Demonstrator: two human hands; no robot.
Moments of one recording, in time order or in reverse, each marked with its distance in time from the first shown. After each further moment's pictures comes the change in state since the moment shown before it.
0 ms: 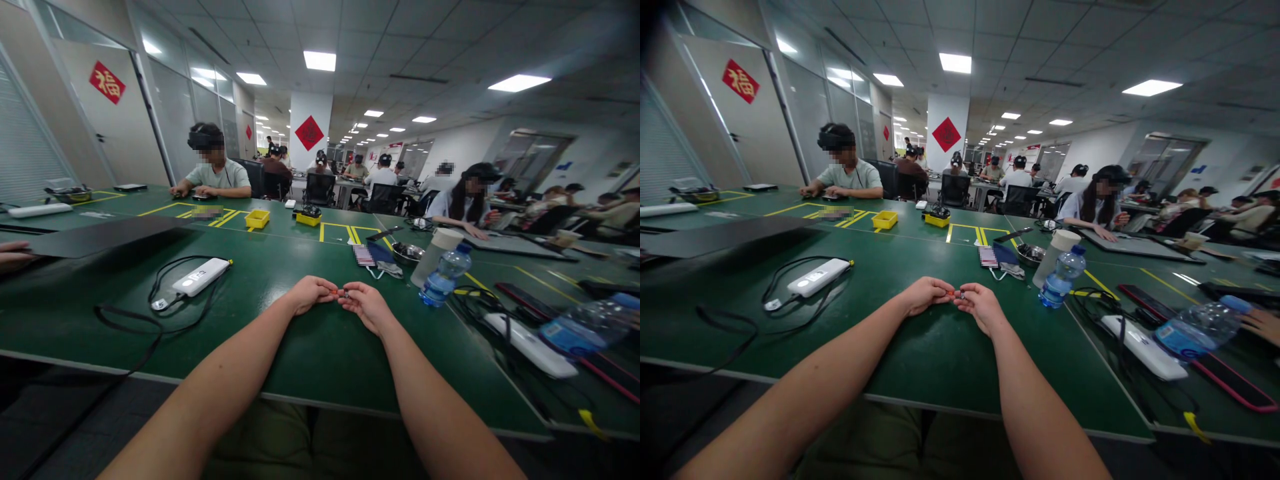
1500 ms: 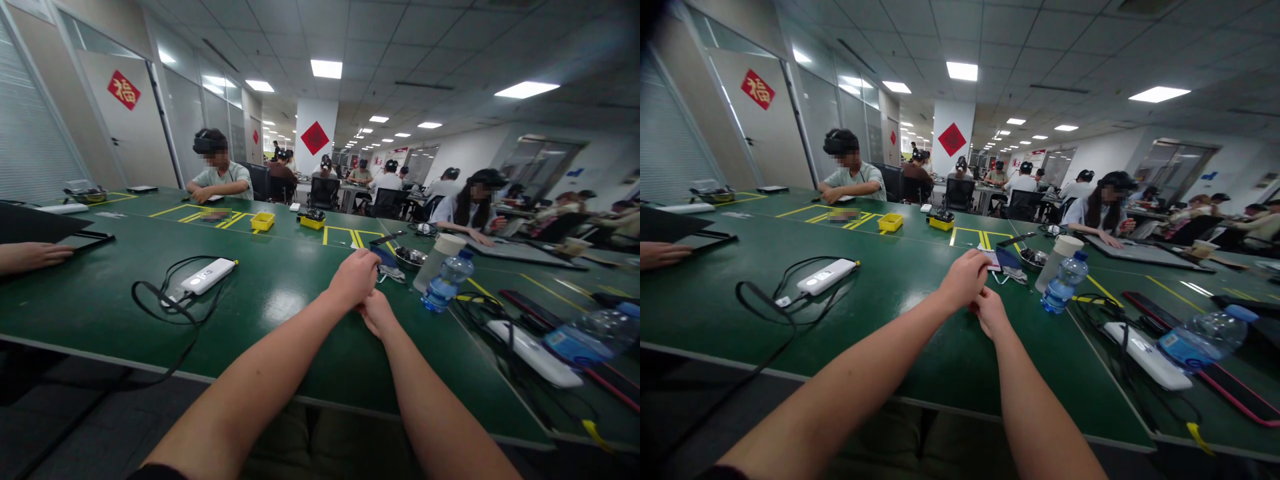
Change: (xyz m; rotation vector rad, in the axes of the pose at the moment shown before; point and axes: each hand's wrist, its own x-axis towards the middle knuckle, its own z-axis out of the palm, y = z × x) left_hand -0.002 0.059 0.111 1.252 0.373 0.997; right_hand 0.009 0.012 -0.009 0.018 0.120 -0.182
